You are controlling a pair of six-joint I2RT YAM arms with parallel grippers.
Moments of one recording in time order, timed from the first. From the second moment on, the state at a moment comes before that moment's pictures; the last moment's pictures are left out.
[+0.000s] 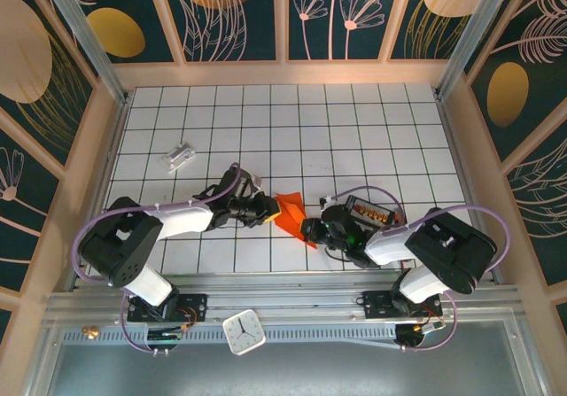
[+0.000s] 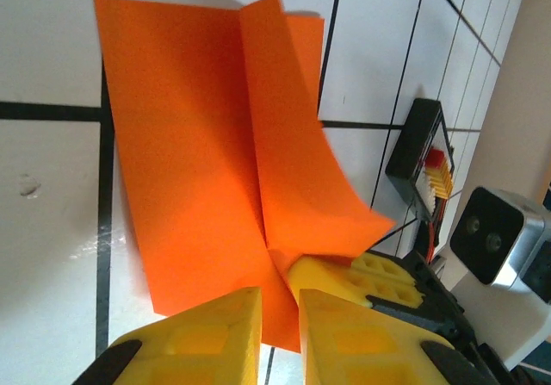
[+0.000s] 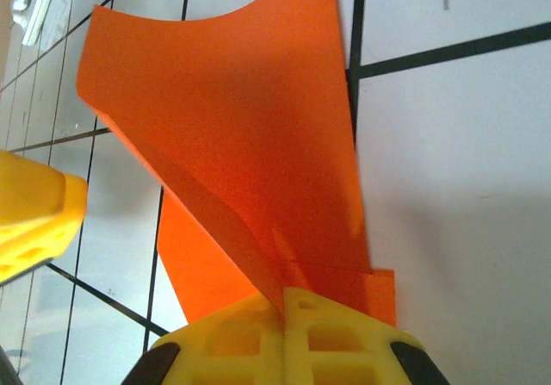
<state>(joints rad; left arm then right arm) -0.64 1.59 0.66 0.13 0.51 -1.13 0.87 1.48 0.28 0.58 -0.03 0.96</state>
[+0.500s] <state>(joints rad) -0.65 1.62 0.66 0.18 0.52 -1.13 0.84 1.52 0.21 0.72 -0.08 1.08</state>
